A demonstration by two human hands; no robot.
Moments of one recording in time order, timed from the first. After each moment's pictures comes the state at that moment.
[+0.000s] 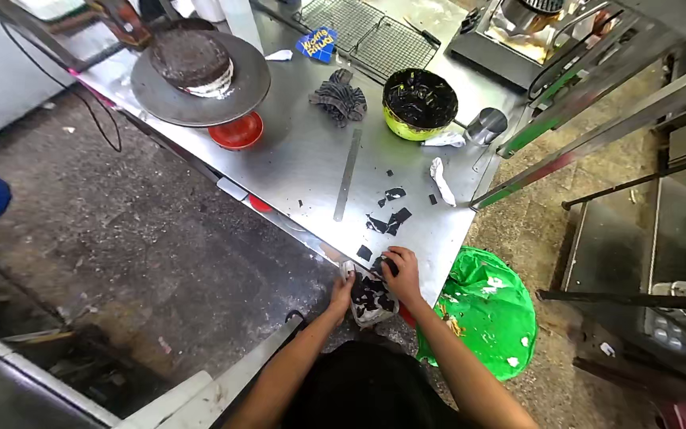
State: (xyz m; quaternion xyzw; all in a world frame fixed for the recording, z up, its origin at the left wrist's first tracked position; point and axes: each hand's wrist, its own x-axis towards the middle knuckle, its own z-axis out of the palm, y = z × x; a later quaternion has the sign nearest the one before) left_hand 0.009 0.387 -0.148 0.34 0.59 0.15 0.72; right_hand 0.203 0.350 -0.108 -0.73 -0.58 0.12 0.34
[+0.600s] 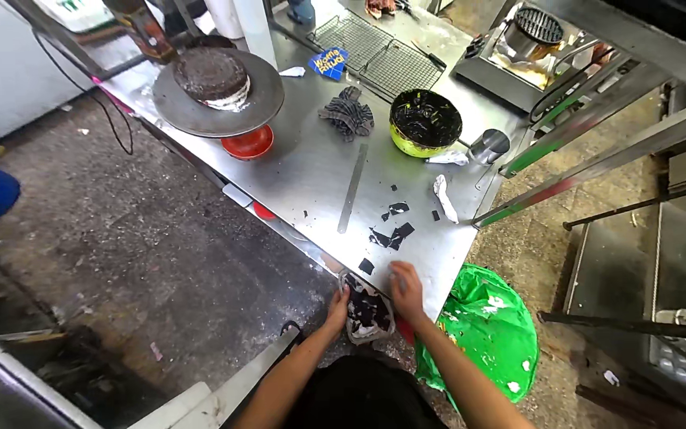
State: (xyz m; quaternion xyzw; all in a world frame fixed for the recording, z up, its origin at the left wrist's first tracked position) left_hand 0.005 0.385 -0.164 0.34 0.57 0.20 0.72; right_hand 0.205 0.353 -0.091 -0.67 -0.59 0.12 0.43
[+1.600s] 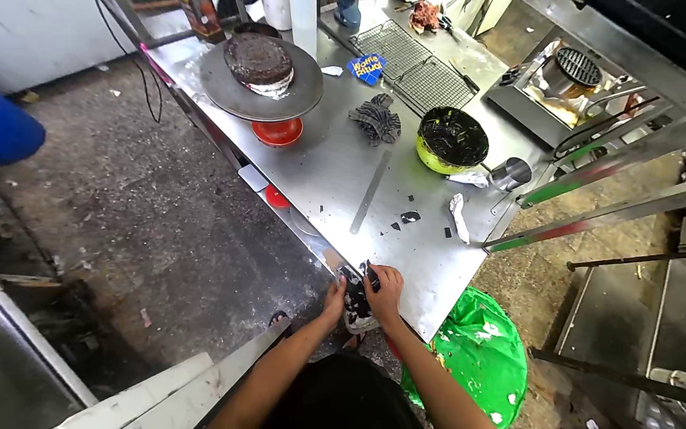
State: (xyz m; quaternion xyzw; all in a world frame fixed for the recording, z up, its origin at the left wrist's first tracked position) left_hand 0.007 0.400 -0.157 0.28 0.61 0.25 0.70; right_hand 0.149 0.381 -0.106 -0.73 -0.60 0.07 0.32
